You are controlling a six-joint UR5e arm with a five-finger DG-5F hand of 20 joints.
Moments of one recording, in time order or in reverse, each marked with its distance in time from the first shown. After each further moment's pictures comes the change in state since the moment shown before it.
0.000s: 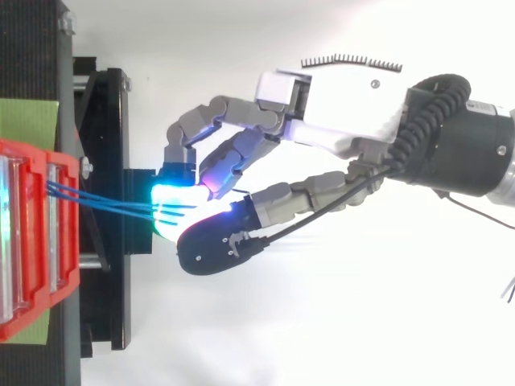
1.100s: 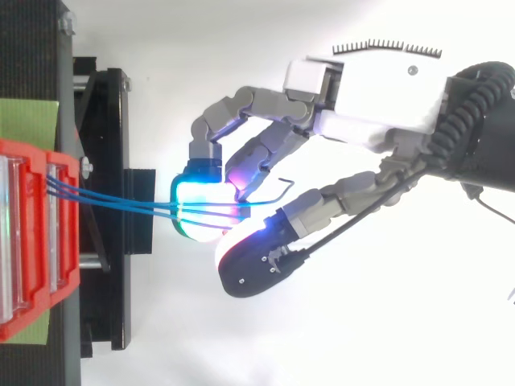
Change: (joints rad) arm -0.001 0.049 0.000 -0.110 0.002 0.030
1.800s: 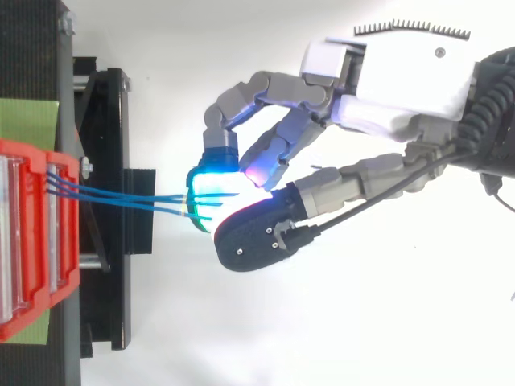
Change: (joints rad) arm -0.006 0.031 0.000 -0.040 0.000 0.006
